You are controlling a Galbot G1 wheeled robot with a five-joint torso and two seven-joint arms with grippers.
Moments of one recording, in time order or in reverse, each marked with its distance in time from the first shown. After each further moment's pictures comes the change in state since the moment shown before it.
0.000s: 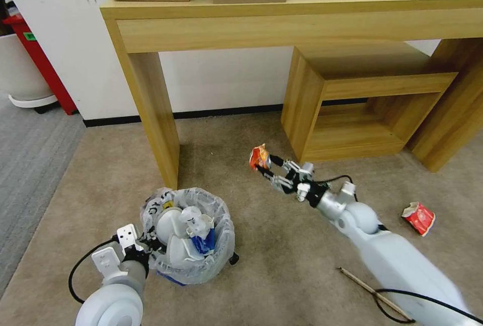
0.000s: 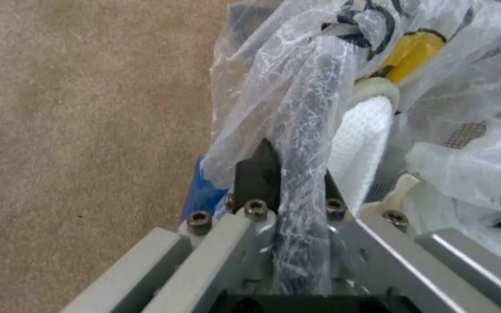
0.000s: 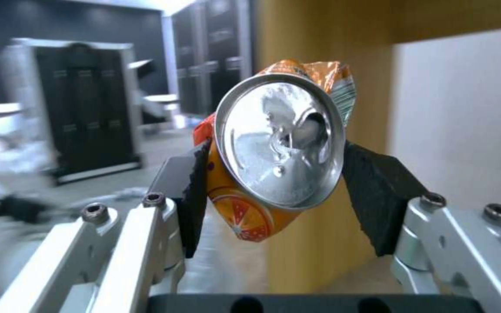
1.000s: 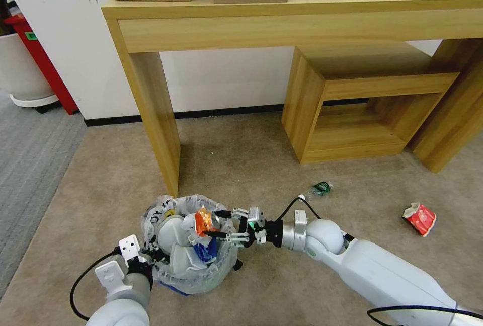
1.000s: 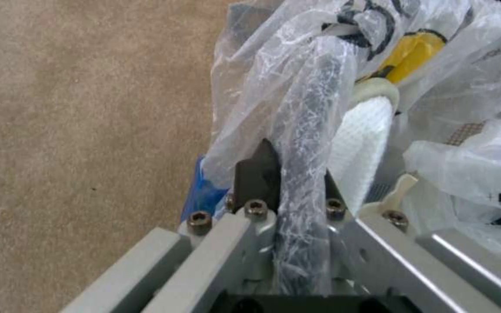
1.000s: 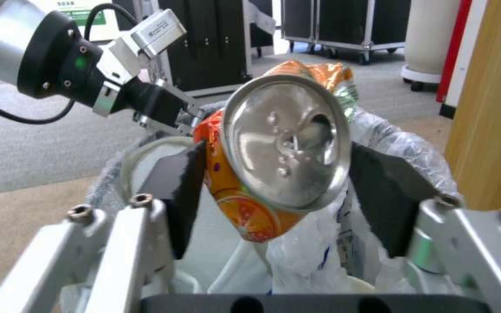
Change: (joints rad) left arm 0.089 -0.115 0.003 -0.029 0.128 0.005 0.030; right arm 0.144 -0.061 -0.470 0.114 -0.091 -0.060 0.012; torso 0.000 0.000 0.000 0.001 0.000
